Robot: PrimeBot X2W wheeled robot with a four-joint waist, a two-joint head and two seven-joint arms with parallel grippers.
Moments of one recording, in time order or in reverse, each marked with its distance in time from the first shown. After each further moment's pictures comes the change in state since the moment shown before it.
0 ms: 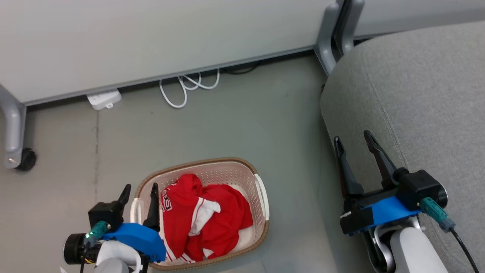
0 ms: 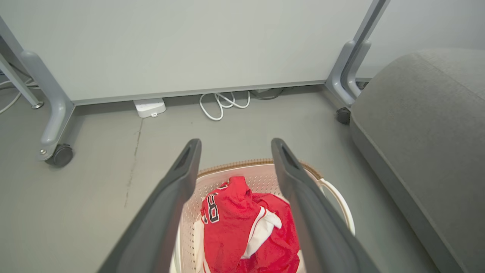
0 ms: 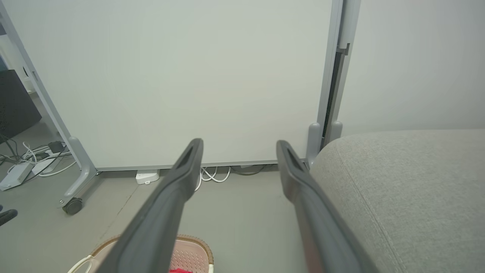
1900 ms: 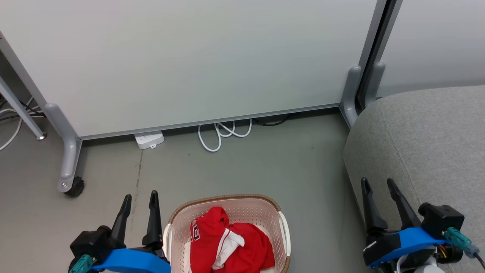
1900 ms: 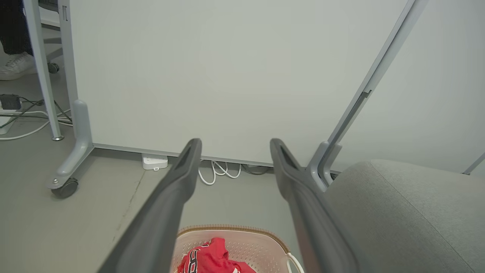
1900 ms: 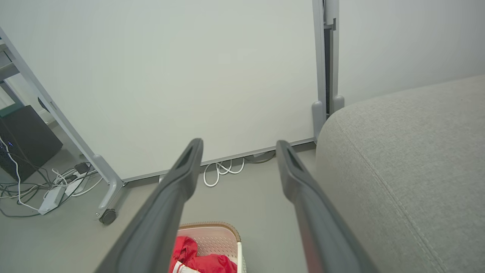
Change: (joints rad) left arm 0.169 -0.030 0.030 -0.273 -0.168 -0.020 -0.010; right arm 0.134 0.002 -0.102 0.044 0.177 0.000 0.065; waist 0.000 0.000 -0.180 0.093
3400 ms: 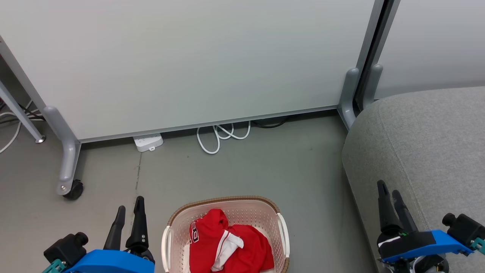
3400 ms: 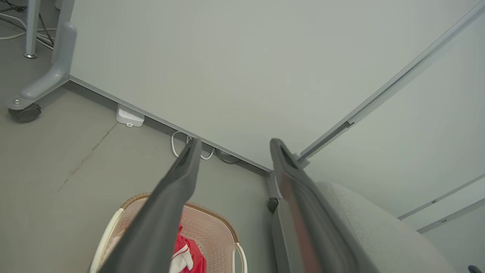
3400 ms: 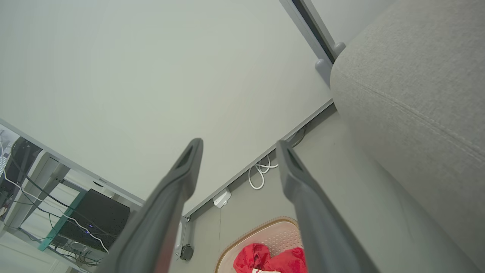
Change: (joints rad) left arm 0.015 -0.002 0.062 0.003 -0.345 -0.046 0.110; right arm 0.001 0.001 -0.022 0.049 0.488 0.000 0.031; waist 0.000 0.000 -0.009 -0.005
